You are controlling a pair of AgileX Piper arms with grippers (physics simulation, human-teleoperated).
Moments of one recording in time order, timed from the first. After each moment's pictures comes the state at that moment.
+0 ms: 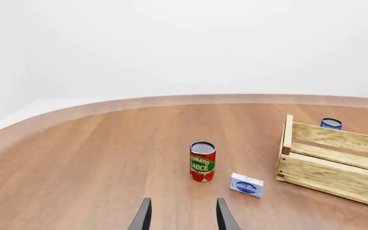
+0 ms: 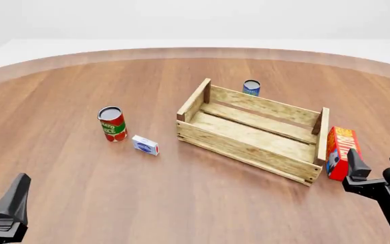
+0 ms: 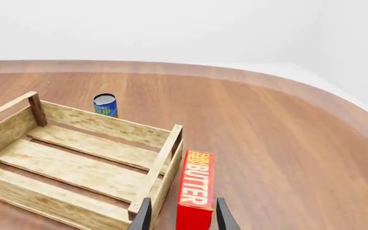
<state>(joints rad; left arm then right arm) 0.00 0.00 0.00 0.00 0.00 -0.17 1.08 0.00 -0.92 -0.07</state>
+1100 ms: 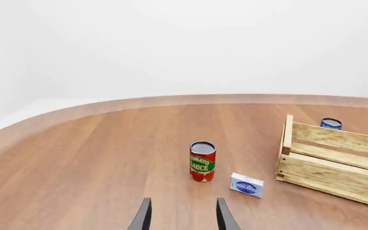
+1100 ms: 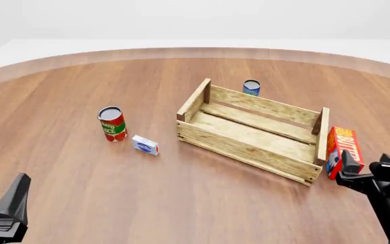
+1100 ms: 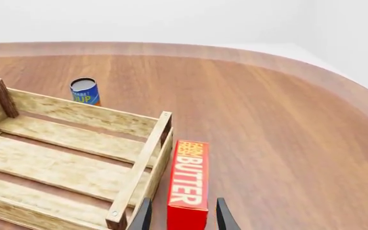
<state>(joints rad) 0.00 0.00 0.00 0.00 0.00 -0.22 1.50 -0.05 -1.22 -0.06</state>
